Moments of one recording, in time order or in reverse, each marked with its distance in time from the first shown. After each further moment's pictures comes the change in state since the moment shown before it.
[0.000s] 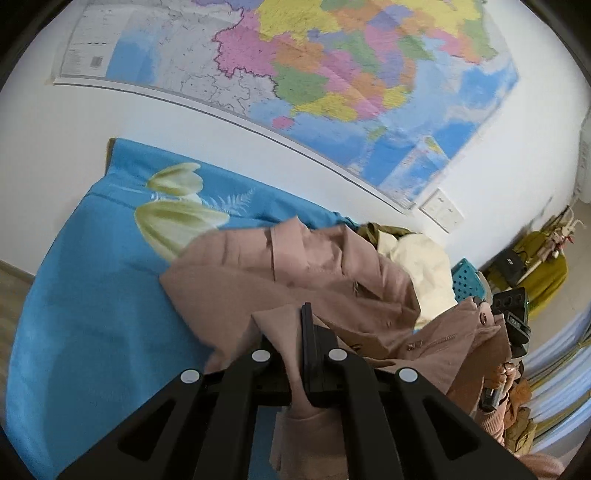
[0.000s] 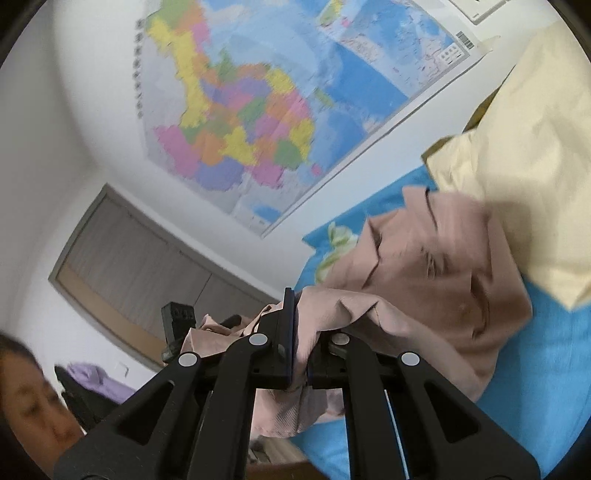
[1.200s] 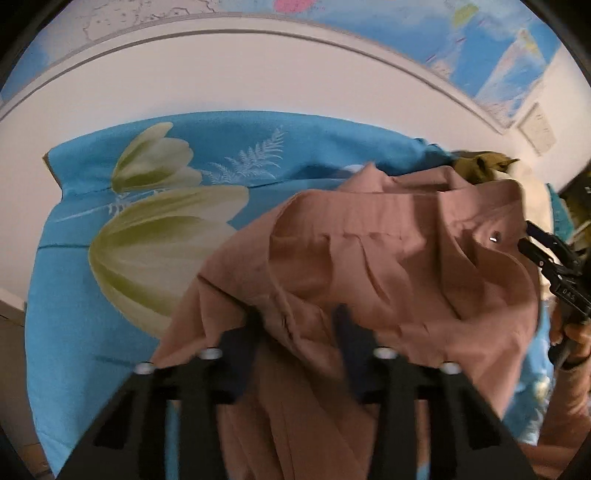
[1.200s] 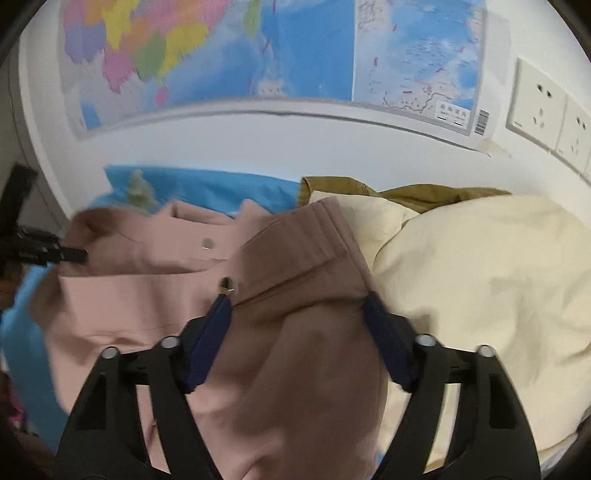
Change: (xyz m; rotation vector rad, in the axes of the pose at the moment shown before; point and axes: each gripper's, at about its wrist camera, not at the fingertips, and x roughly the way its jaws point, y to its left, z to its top) left arm 0.182 0.010 0.074 0.190 0.329 0.276; right arm 0.135 -0.052 0.033 -0.568 0.129 -0.871
